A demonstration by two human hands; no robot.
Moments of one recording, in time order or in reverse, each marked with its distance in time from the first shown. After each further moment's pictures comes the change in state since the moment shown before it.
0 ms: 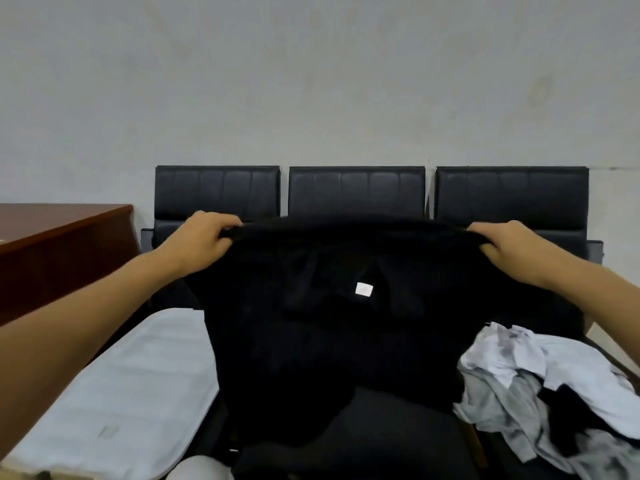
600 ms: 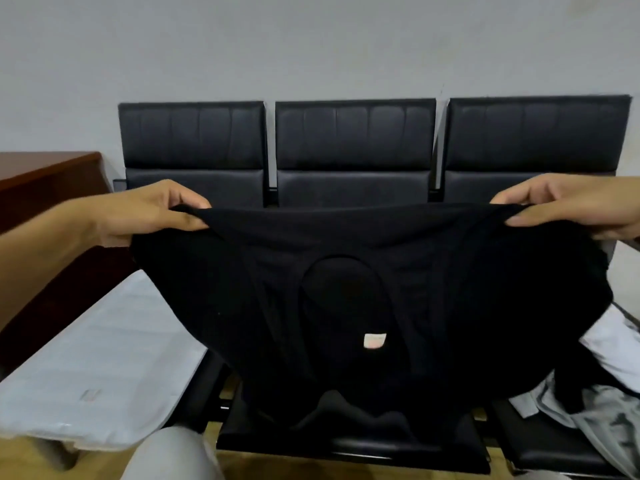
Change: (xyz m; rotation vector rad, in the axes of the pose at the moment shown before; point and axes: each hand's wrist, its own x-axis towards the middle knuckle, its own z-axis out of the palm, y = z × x) left_hand -0.002 -0.021 0.016 -0.820 -0.588 -0.257; right_hand 0.012 0.046 0.006 0.889 -0.664 0.086
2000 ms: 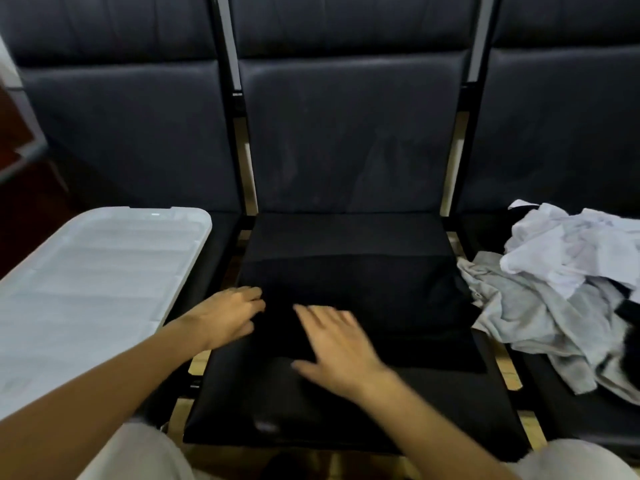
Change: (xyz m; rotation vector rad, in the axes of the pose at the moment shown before) left_hand 0.136 -0.270 0.171 1.154 -0.231 0.062; right_hand 0.205 0.185 0.316 -0.768 0.116 -0.077
